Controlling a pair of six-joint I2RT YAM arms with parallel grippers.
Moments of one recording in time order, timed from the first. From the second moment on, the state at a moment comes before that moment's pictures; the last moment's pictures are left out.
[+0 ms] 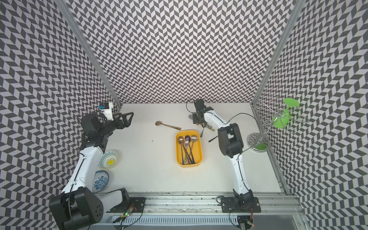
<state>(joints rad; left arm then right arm) 0.28 1.17 0.94 -0.03 0.64 -0.17 0.38 2.32 1.96 -0.66 0.05 0.24</state>
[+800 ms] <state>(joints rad) 0.28 1.17 0.94 -0.03 0.64 -0.17 0.35 2.28 1.76 -0.53 0.02 0.21</state>
